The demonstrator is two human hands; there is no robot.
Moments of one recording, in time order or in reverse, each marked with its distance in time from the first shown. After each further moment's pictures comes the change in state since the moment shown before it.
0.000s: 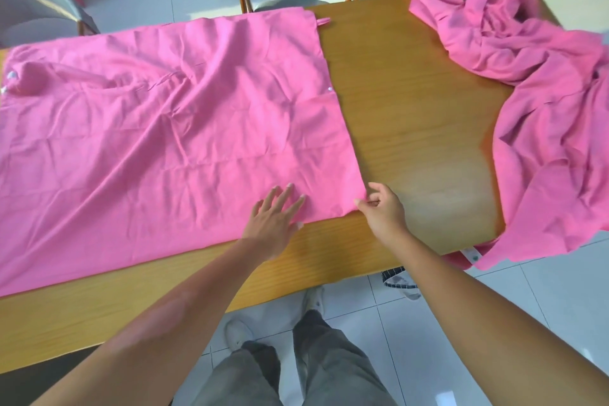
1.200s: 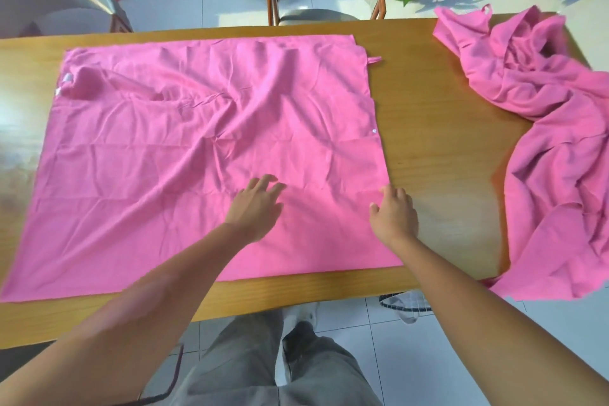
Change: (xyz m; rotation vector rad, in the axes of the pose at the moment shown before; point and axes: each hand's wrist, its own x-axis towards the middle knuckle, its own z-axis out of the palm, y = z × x) left_hand 0.009 -0.027 -0.051 -0.063 0.245 -0.119; right_hand 0.033 -0.026 -0.016 -0.734 0.030 -0.200
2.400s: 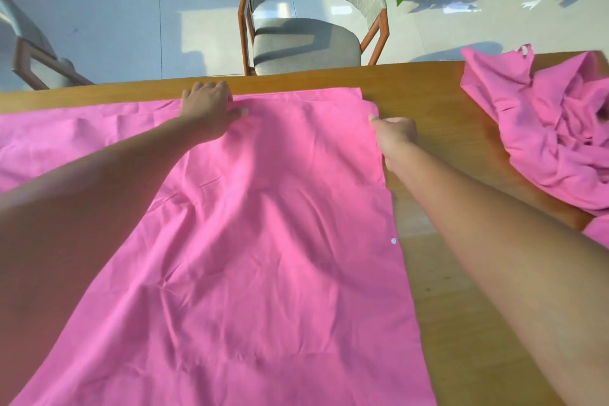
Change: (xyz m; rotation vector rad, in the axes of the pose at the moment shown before) left_hand 0.395 -0.139 -0.138 -0.021 0.111 -0.165; right_hand 0.391 -0.123 -0.062 0.763 0.149 0.405
